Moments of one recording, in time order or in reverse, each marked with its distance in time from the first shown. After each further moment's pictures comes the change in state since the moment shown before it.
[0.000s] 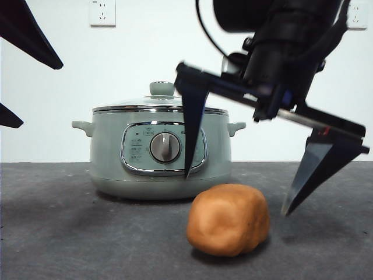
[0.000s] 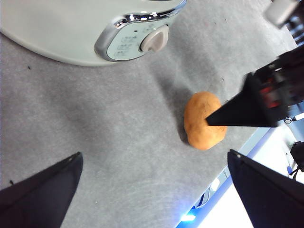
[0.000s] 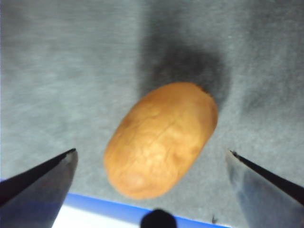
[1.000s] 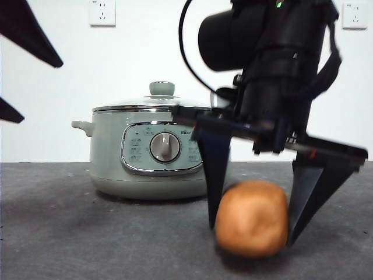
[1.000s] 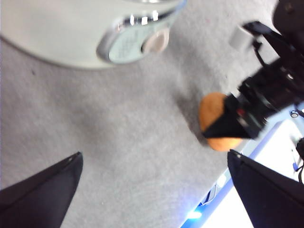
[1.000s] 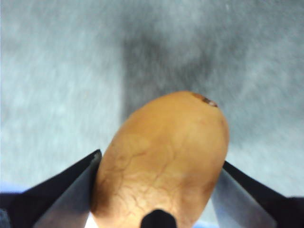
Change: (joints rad) left arm -0.002 0.035 0.061 -0.047 -0.020 0.042; right arm 0.014 0.089 0.022 -0.080 0.000 -0.104
